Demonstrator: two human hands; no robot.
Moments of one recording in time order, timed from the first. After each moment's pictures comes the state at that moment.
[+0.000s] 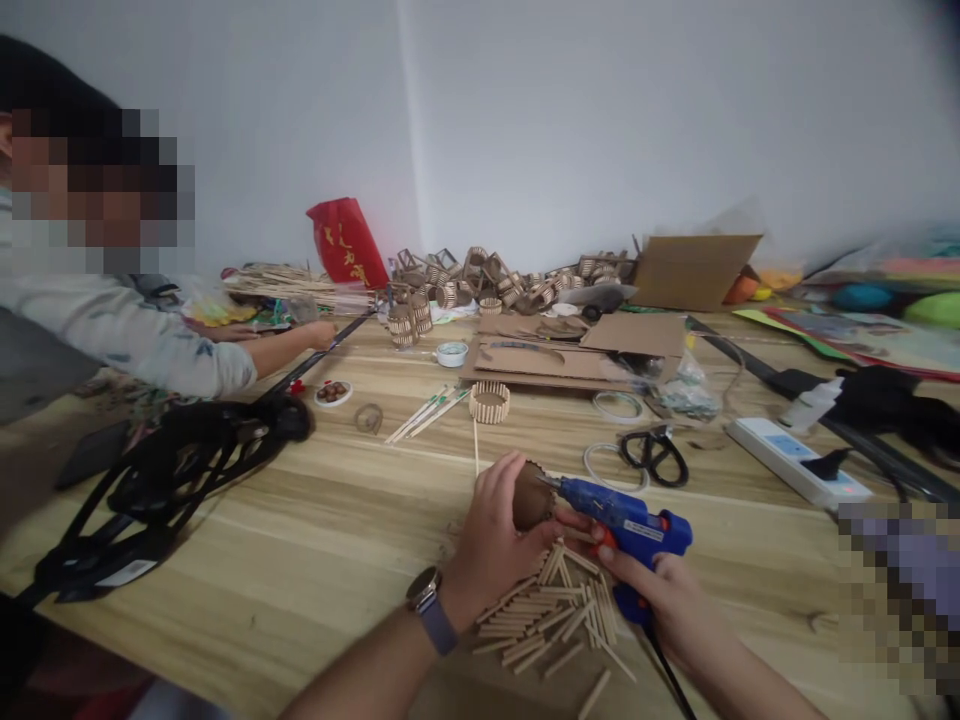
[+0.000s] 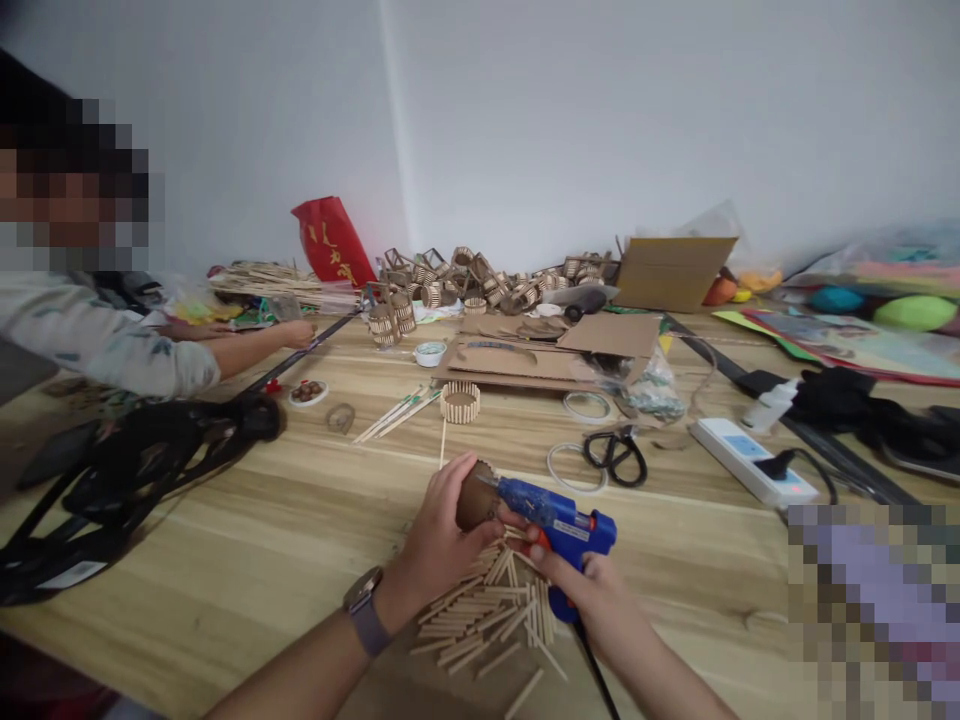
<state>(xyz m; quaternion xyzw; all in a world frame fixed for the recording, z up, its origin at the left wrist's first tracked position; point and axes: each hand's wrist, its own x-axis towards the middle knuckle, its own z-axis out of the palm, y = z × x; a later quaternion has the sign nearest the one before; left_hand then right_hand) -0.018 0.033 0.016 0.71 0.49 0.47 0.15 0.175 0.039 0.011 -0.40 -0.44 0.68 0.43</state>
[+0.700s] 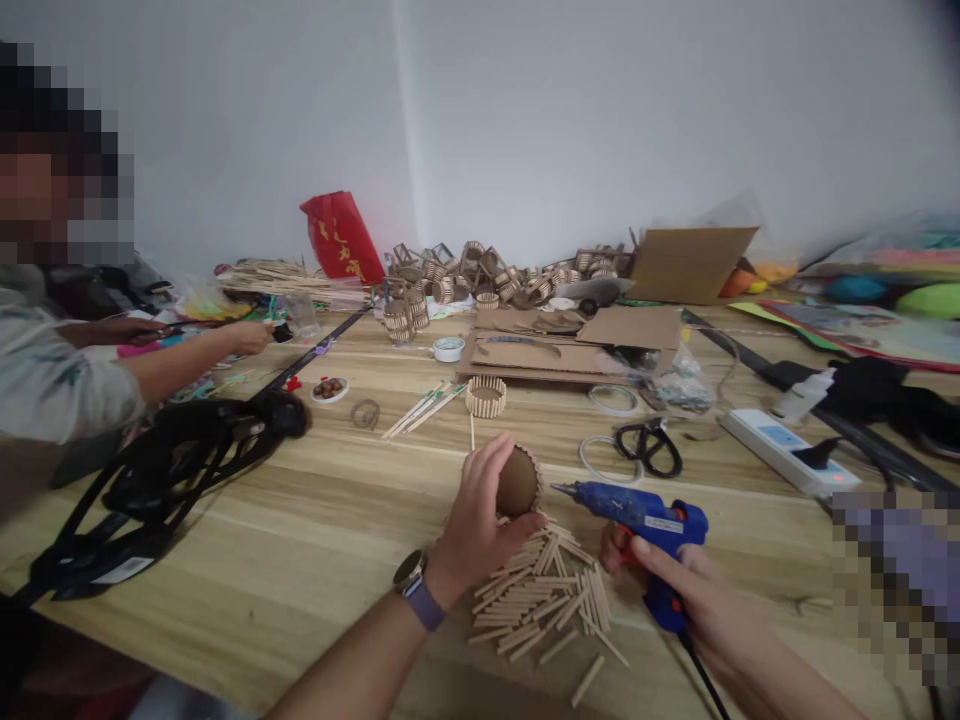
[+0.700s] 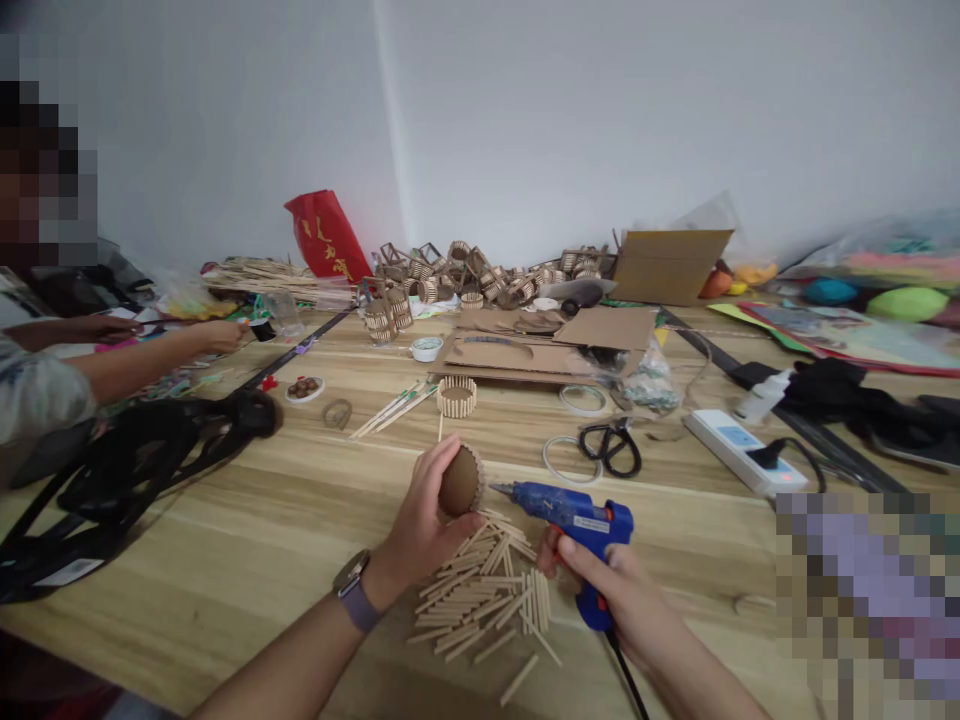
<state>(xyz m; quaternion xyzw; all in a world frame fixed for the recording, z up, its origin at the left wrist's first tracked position) -0.034 0.034 0.025 0.75 0.43 0.49 0.10 0.202 0.038 0.025 -0.42 -0.52 0.62 0.41</state>
